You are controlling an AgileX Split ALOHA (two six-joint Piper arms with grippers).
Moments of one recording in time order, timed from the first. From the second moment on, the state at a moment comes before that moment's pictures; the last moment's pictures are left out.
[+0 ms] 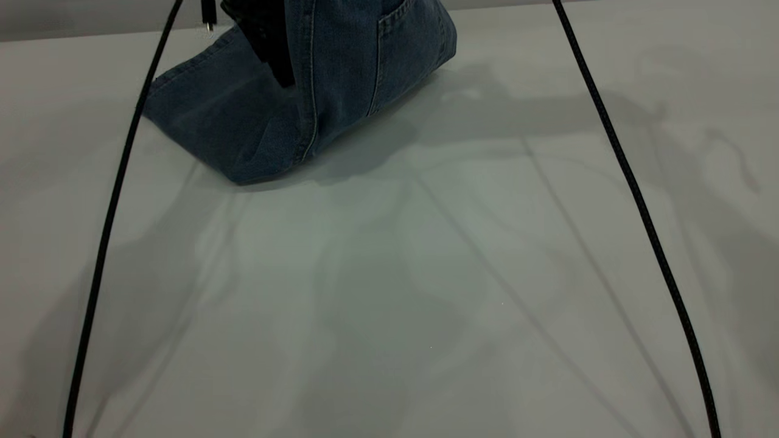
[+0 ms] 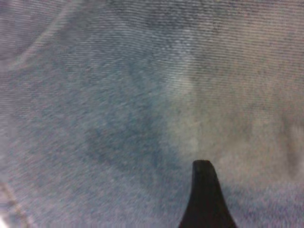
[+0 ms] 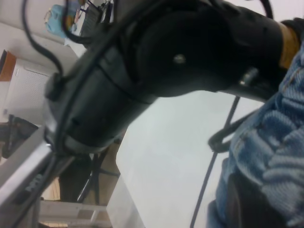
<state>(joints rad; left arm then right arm) -0.31 2.64 -2.38 0.03 1.22 0.66 0.26 2.28 -1.89 1.31 1.14 -0.67</state>
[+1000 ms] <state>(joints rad) -0.31 2.15 -2.39 0.24 1.22 0.39 0.26 2.29 -1.89 1.30 1.15 -0.69</state>
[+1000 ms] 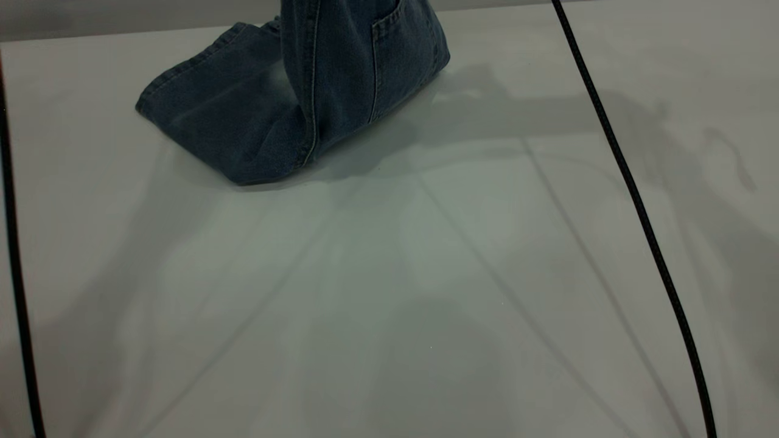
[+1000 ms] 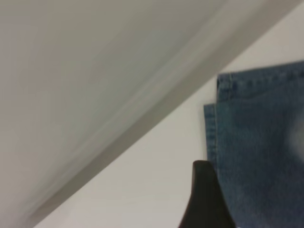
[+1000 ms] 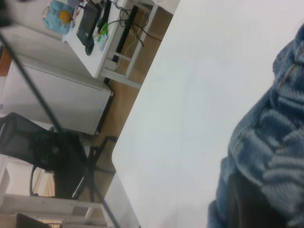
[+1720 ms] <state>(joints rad) -0.31 1.97 -2.39 -0.01 1.22 0.35 0.26 2.39 -1.89 1.39 1.04 -0.75</state>
